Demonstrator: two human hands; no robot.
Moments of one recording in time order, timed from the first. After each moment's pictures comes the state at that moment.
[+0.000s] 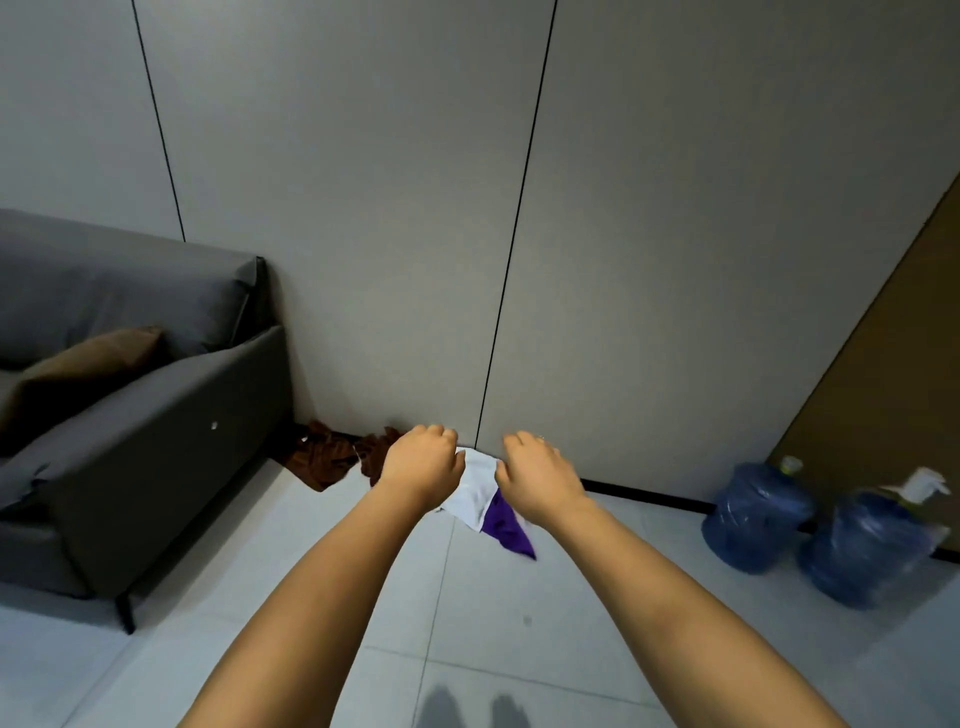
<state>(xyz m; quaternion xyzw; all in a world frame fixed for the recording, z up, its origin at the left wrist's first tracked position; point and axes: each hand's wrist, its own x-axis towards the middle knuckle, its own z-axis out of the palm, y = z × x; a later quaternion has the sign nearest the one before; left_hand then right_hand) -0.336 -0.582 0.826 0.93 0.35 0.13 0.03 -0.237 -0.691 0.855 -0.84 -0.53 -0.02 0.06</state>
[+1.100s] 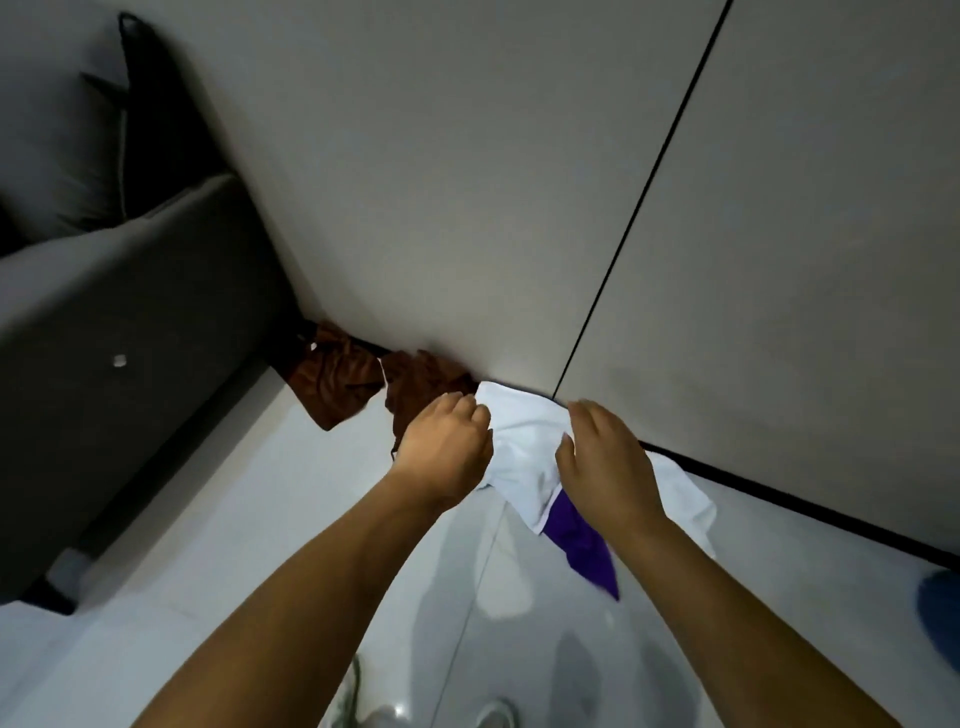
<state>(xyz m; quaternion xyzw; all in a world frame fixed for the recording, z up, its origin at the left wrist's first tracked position) 0.016 -0.138 0.557 0.94 0.31 0.11 -0.01 0.165 -0.237 0.564 -0.81 -0.57 -0.02 0.15</state>
